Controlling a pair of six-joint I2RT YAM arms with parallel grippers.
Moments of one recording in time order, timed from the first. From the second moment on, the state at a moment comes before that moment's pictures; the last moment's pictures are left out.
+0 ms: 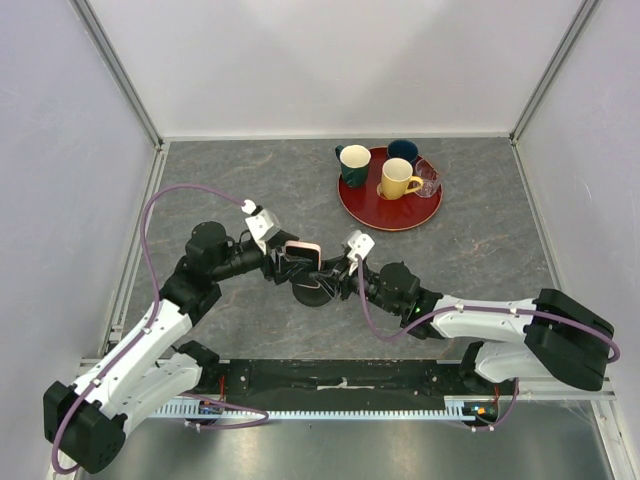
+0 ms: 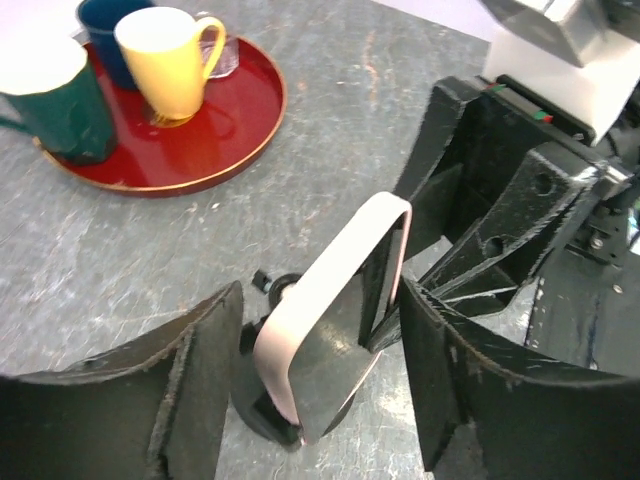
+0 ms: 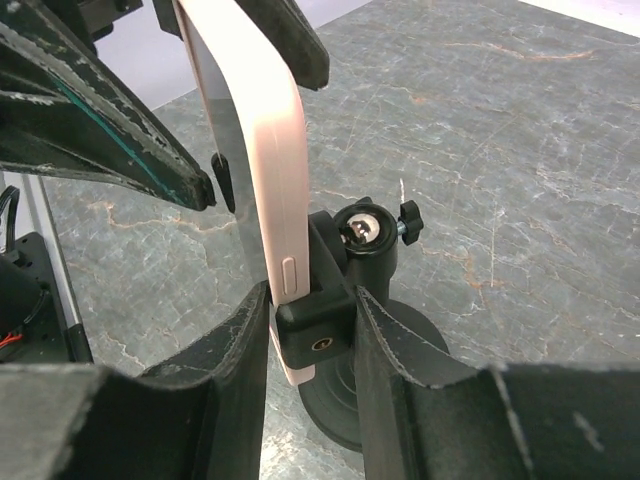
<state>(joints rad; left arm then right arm) -0.50 0.83 0.63 0.03 0.63 0.06 1.04 1.29 0.48 0.77 0.07 0.15</state>
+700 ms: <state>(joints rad) -0.48 0.63 0.62 0.06 0.28 0.02 0.70 1.51 0.65 0.82 -0.46 0.08</state>
